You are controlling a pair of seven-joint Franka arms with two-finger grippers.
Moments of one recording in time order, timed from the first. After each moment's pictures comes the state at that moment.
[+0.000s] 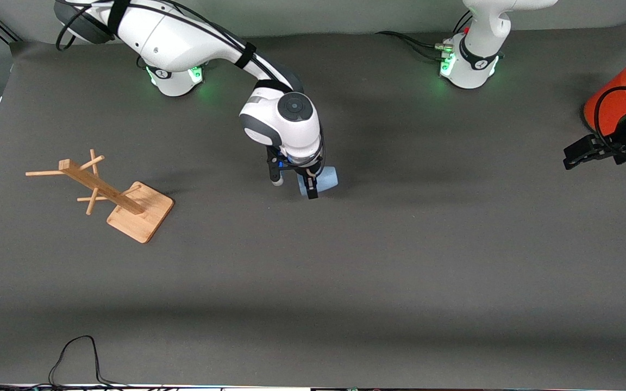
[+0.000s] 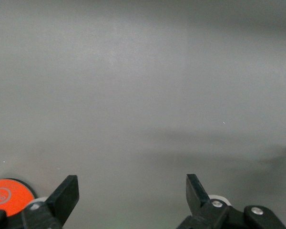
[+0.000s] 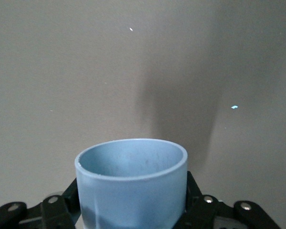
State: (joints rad) left arm -0.03 0.00 0.02 -1.64 0.03 1.62 -0.10; right arm 0.32 0.66 0.58 -1.73 -0.50 2.31 2.57
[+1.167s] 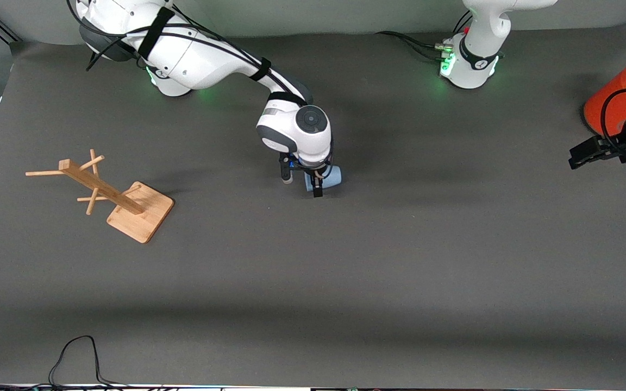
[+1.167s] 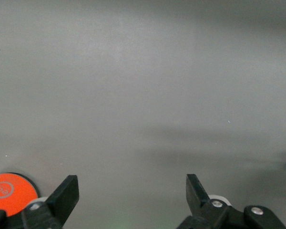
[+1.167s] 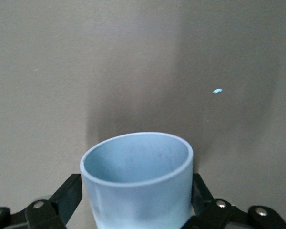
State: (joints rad) left arm -0.02 0.01 0.03 -1.64 0.03 1.61 -0.09; right arm 0.40 0.77 0.54 -1.69 -0.53 2.32 2.68
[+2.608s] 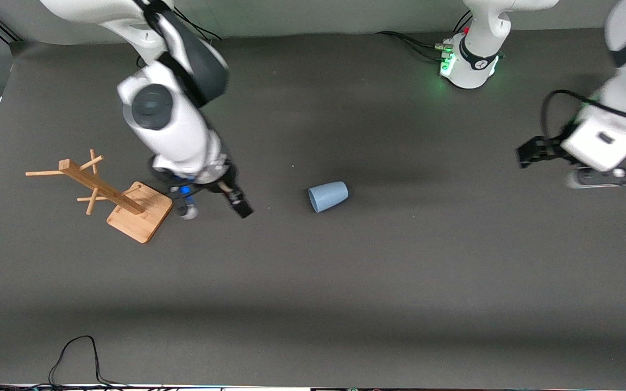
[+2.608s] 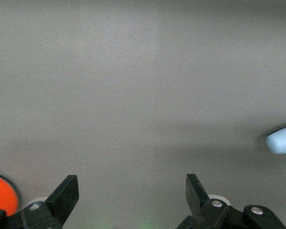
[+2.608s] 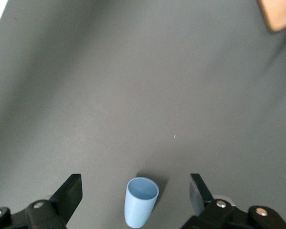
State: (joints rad) left arm -0.11 0.06 -0.11 -1.58 0.04 1.59 -0.30; right arm 0.02 0.29 0.50 -1.63 -0.08 1.97 1.48
